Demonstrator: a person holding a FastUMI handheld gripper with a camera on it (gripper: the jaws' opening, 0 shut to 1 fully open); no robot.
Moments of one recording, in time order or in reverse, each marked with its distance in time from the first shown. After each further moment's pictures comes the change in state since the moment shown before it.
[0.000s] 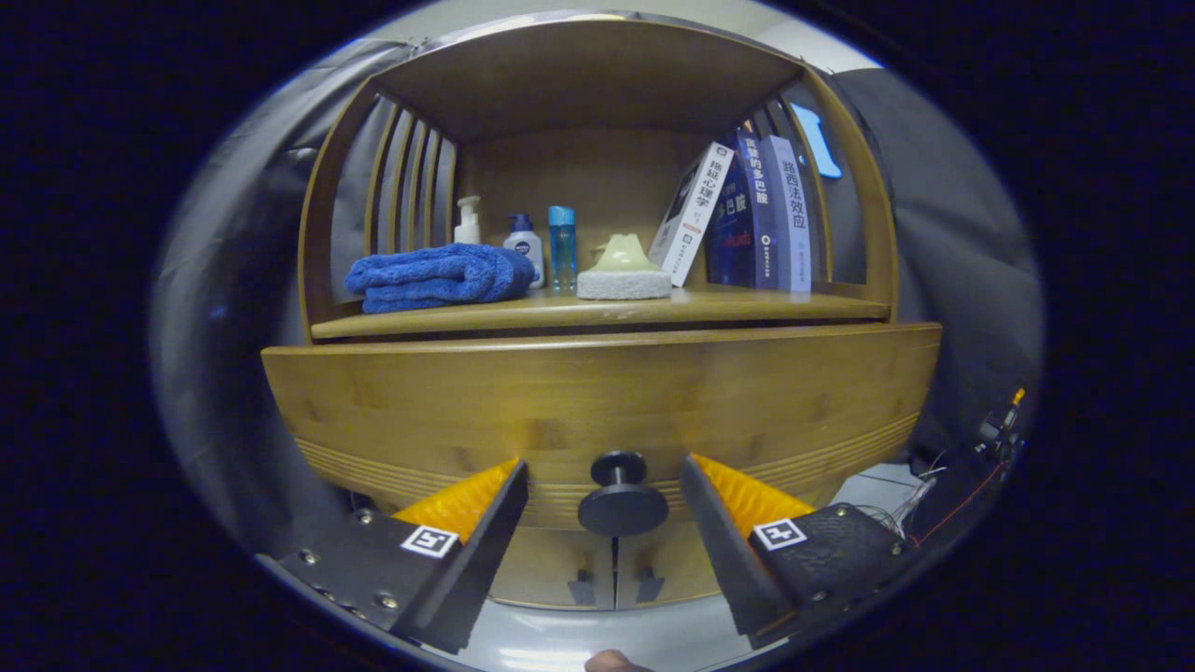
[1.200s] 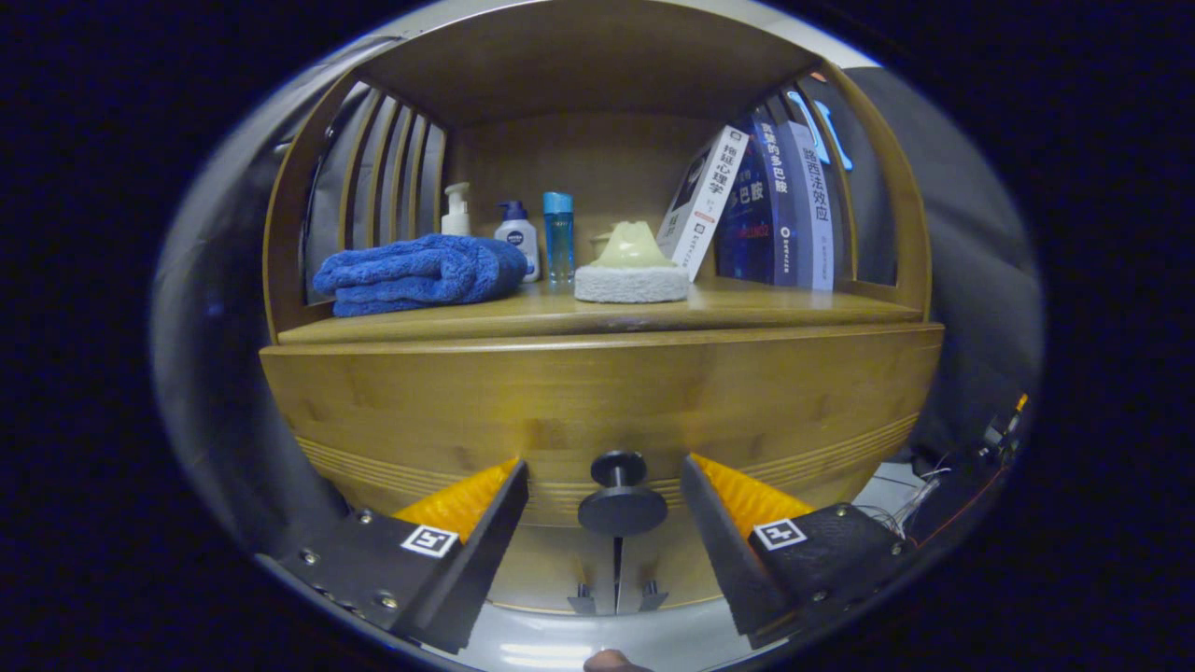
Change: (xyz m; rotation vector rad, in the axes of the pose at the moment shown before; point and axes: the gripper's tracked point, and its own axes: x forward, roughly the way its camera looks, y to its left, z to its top) arm 0.040 0.005 0.009 -0.005 0.037 -0.001
